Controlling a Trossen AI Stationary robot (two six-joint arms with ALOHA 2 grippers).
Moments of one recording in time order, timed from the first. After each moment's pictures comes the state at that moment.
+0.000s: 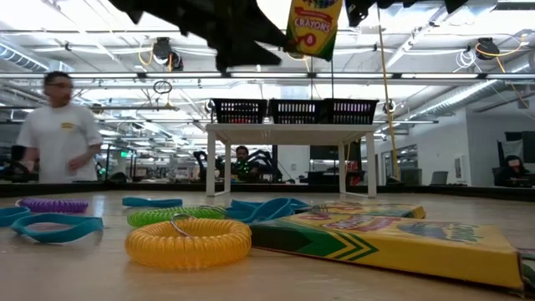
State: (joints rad) left arm -0.06 1.49 0.94 0.21 -0.16 -0.12; right arm -0.11 1.03 0.81 0.12 -0.32 -0.14
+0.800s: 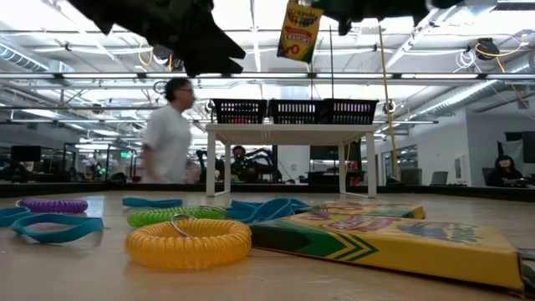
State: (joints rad) left arm 0.06 1.26 0.75 0.18 -0.05 -0.04; right arm -0.60 1.18 1.04 0.13 -0.65 -0.14
